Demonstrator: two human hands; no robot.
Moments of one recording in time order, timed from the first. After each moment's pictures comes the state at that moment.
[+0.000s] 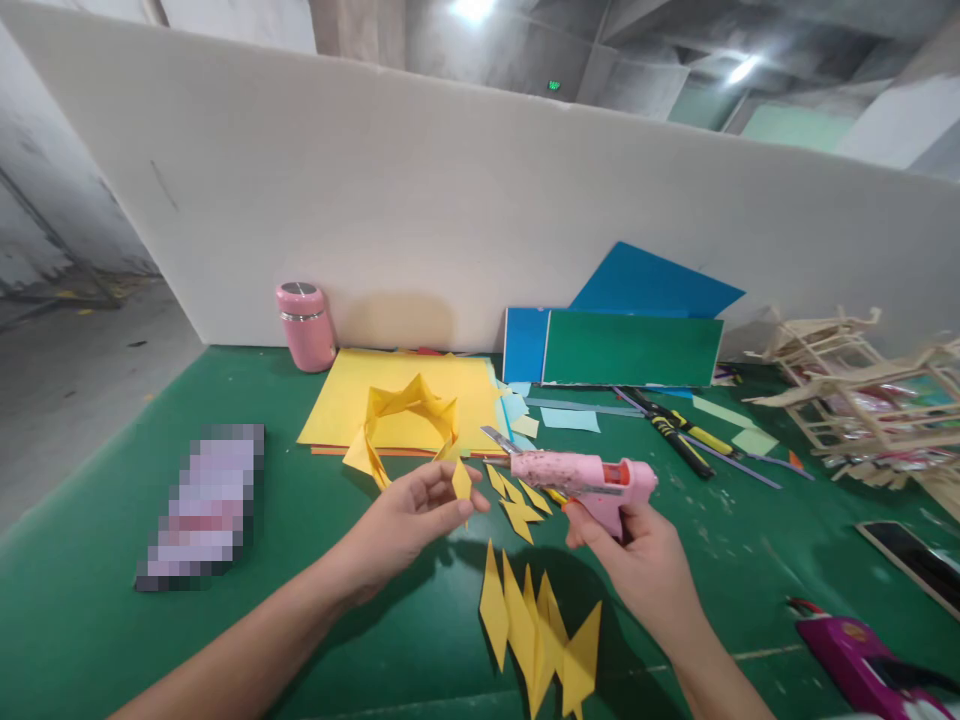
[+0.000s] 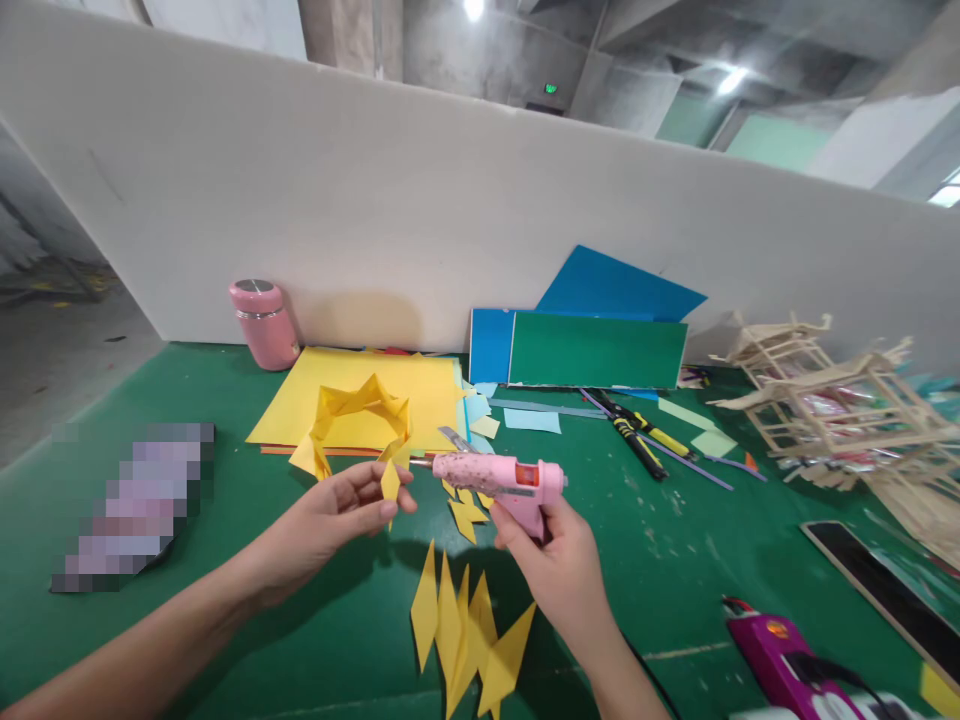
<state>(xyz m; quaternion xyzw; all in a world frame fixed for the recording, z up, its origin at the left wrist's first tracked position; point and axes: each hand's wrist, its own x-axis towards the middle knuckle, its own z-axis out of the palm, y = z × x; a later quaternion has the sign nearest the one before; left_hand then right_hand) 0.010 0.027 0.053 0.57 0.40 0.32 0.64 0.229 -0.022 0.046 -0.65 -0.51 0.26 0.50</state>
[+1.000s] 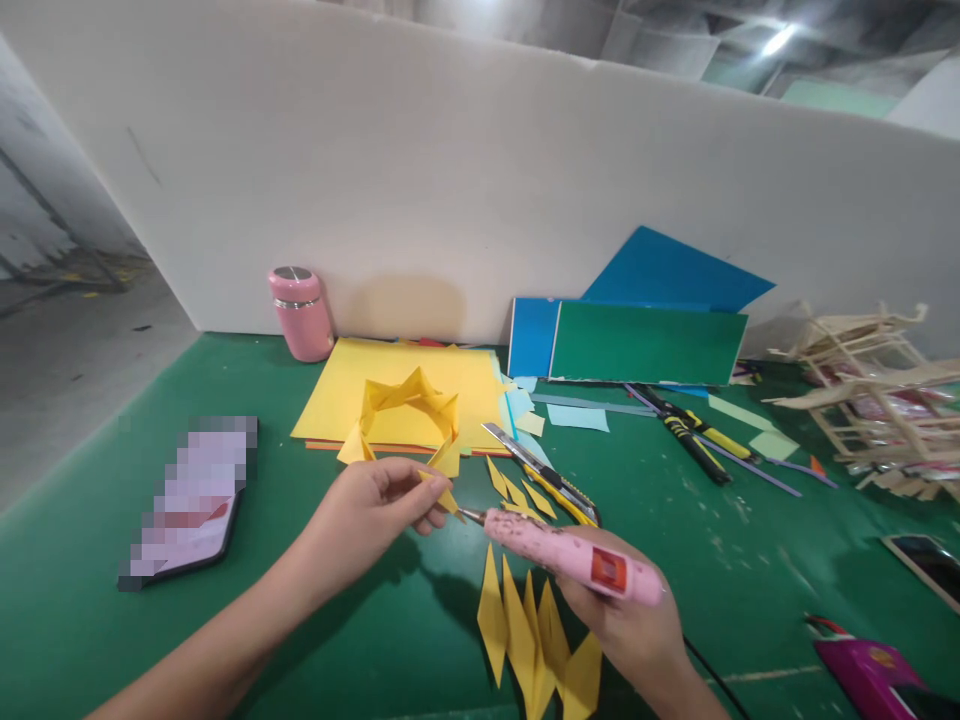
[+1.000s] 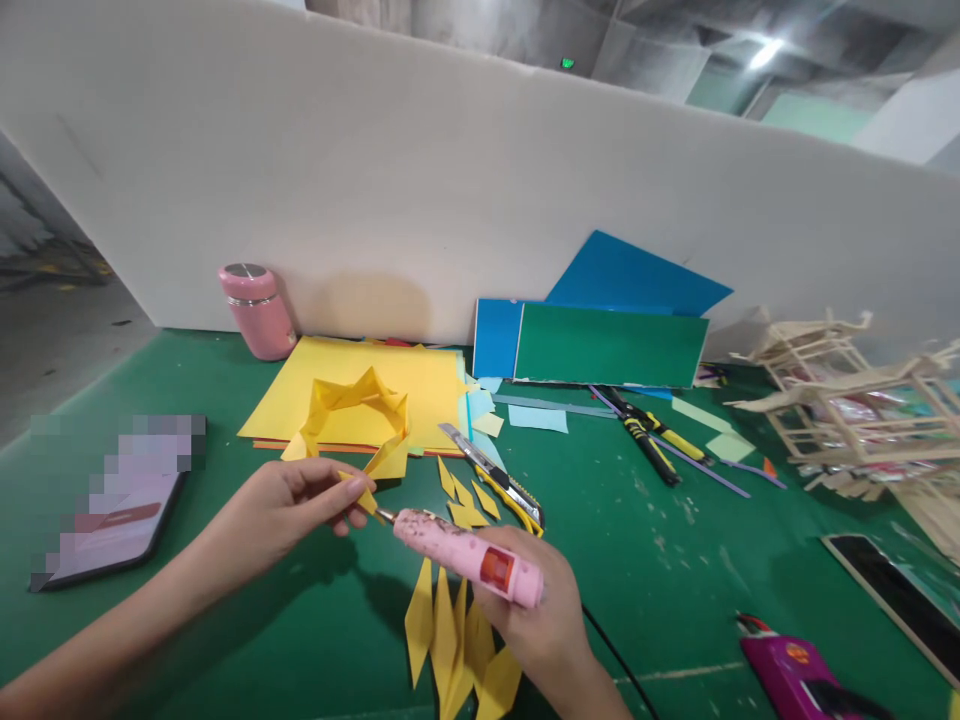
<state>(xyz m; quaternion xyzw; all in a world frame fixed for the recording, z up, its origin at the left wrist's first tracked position) -0.001 0.032 0.080 0.60 0.53 0.28 0.53 0.229 -0.032 0.022 -0.50 -0.73 0.16 0.43</state>
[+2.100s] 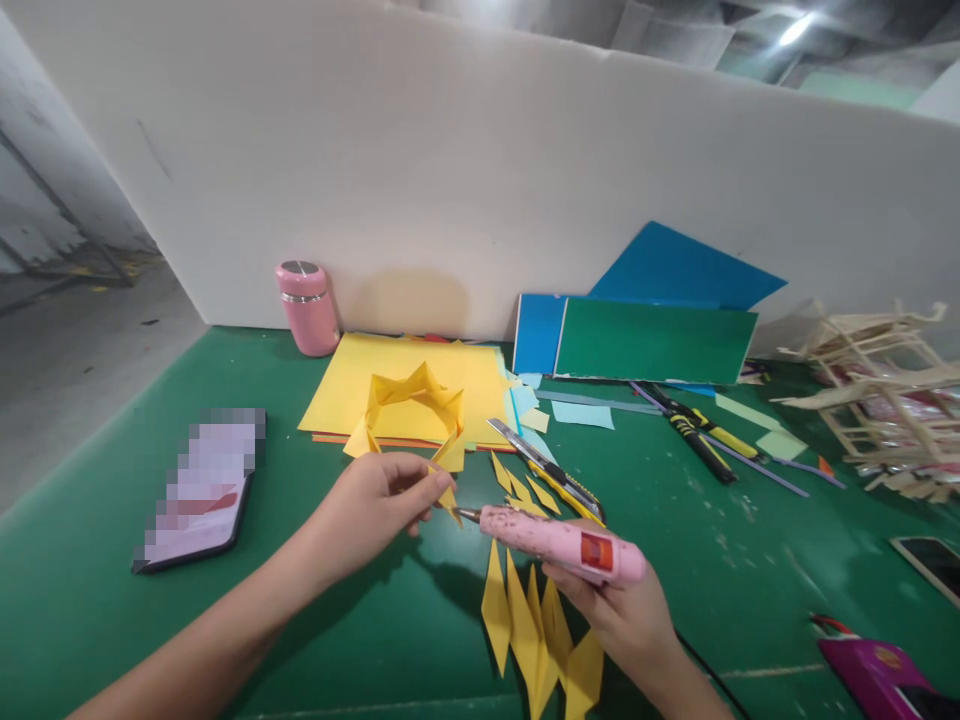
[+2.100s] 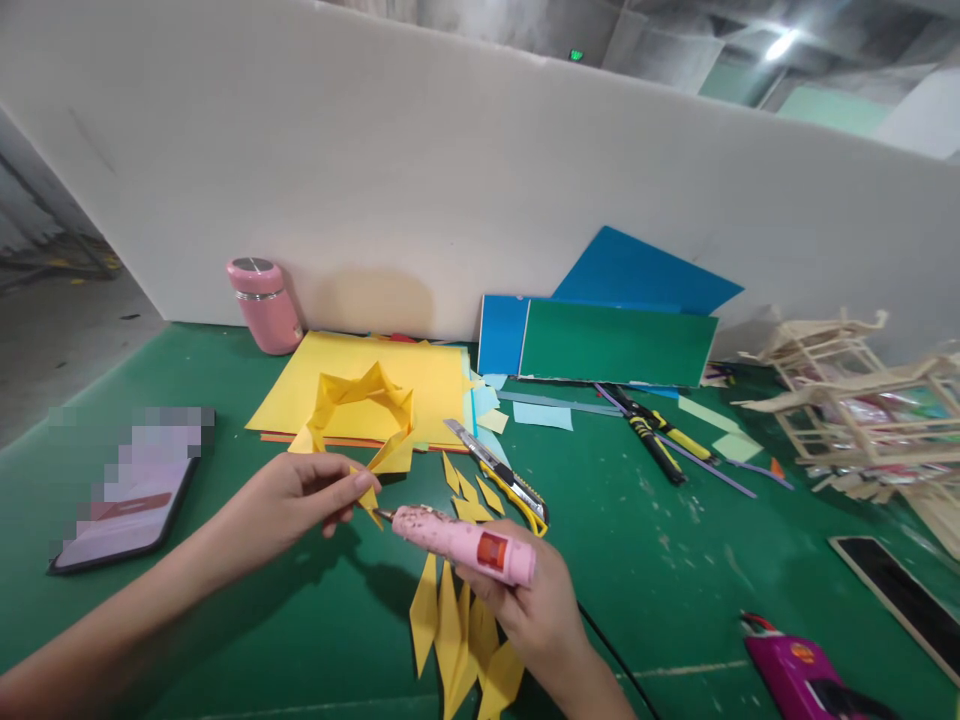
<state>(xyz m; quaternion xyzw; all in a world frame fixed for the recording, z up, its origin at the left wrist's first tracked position) -0.004 0.035 0.079 0.65 0.53 0.23 0.50 0.232 -0.030 0.014 -0.48 -0.75 0.25 0.39</state>
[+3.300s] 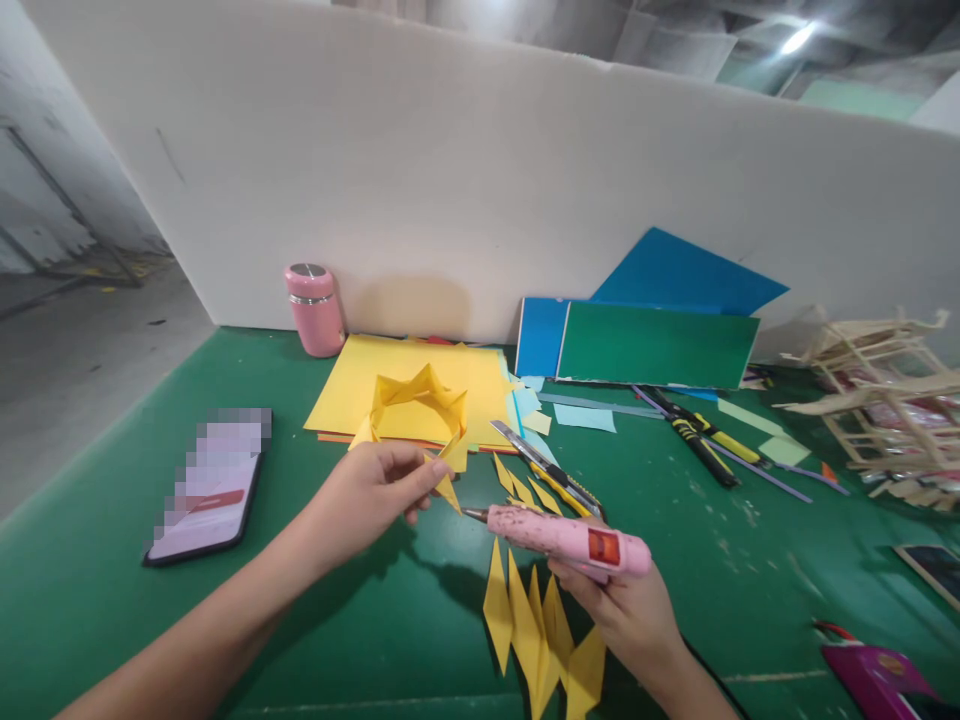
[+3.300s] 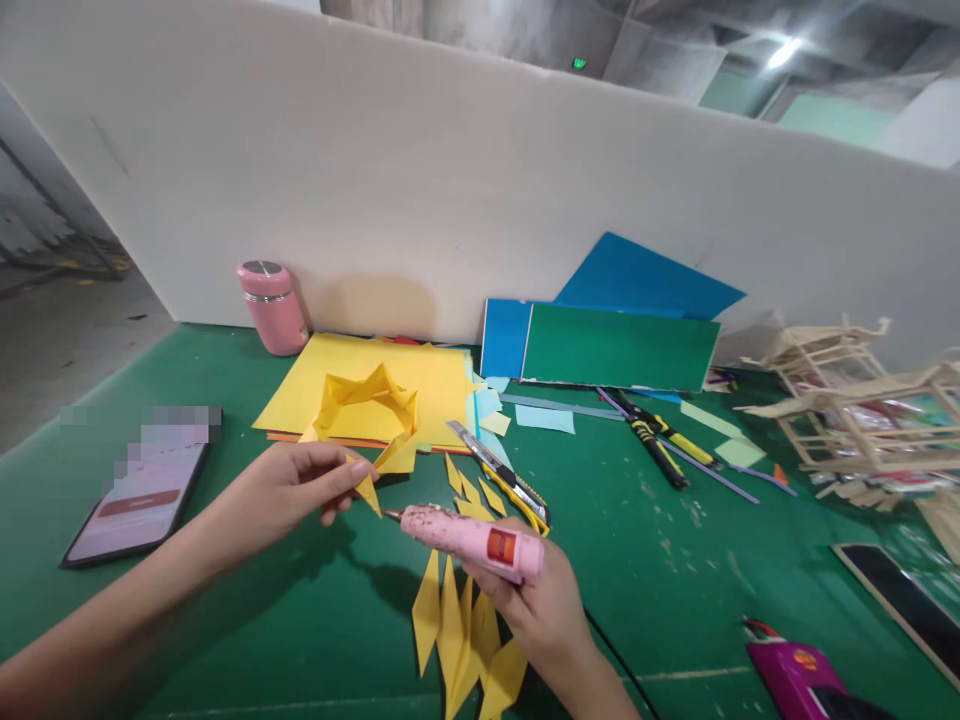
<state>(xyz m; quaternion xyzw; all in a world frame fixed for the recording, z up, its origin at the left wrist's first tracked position) -0.008 0.035 0.089 0.64 0.53 0.25 0.49 0.231 -0.030 0.015 -0.50 -0.72 0.28 0.39</state>
